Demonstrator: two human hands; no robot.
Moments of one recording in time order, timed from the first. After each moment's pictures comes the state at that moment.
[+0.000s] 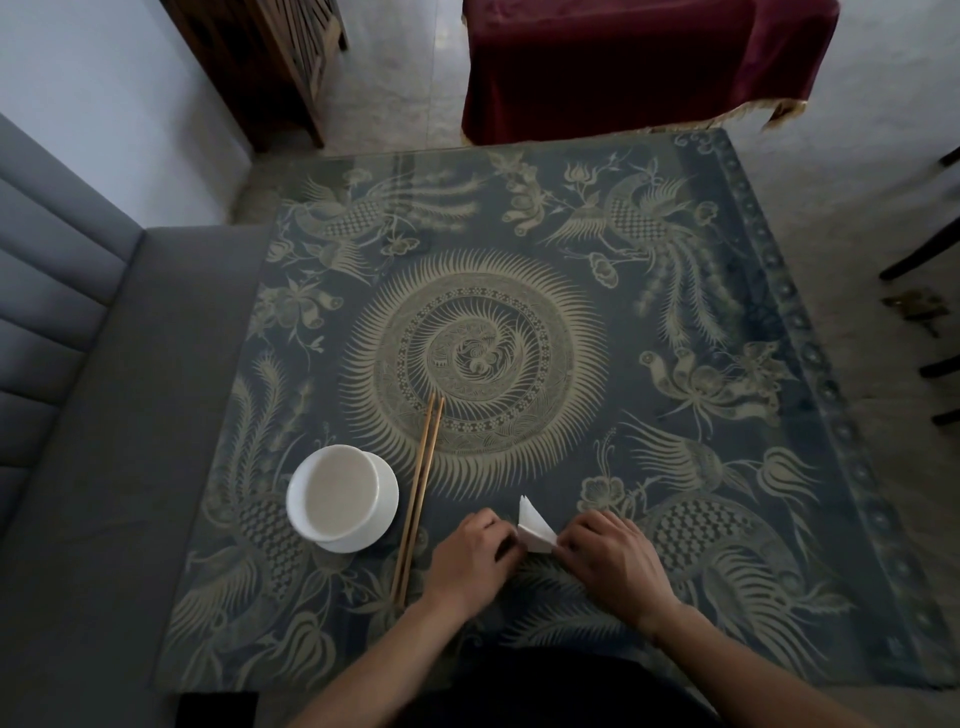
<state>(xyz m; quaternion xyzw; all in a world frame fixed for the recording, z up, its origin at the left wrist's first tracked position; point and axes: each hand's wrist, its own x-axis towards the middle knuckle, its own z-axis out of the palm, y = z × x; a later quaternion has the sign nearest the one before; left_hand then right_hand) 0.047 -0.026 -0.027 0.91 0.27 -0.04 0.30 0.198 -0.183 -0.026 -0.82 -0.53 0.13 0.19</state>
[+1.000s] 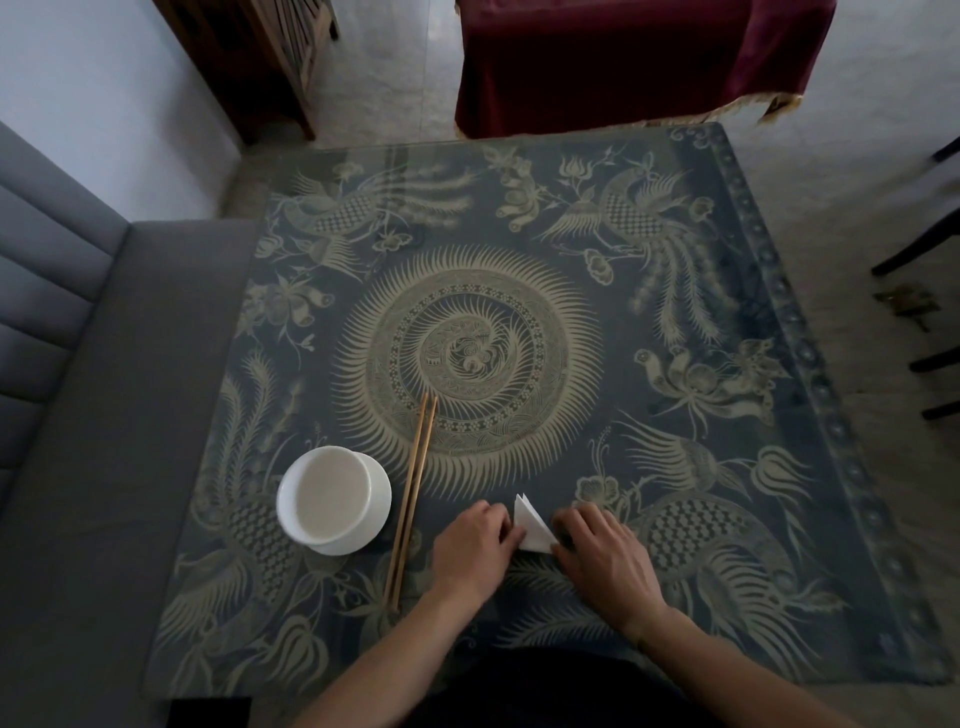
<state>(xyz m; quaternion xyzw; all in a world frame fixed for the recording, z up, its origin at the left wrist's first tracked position) 0.067 -0.028 -0.020 0.90 0.34 -0.08 0.26 0.188 -0.178 -0.017 -0.85 -0.49 0.13 0.15</state>
